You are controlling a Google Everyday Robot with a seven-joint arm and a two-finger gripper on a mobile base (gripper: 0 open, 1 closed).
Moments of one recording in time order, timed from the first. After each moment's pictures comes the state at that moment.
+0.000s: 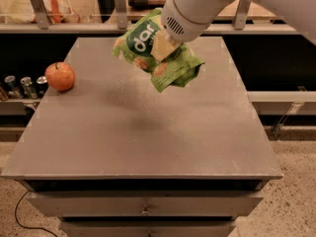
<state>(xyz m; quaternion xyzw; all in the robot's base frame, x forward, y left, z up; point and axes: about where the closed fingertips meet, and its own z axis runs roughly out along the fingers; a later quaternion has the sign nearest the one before) 0.579 -0.044 0.988 -0.42 0.85 -0.02 0.33</state>
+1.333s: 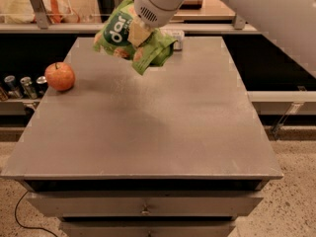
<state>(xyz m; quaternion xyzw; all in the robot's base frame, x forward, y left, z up) 0.642 0.015 0.995 -0.50 0.78 -0.02 0.36</state>
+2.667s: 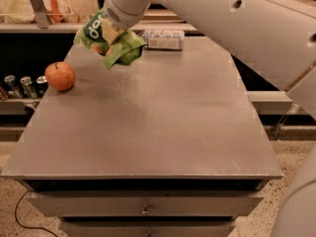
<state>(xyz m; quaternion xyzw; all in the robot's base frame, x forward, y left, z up) 0.690 0.083 0.975 -0.43 0.82 0.01 0.38</state>
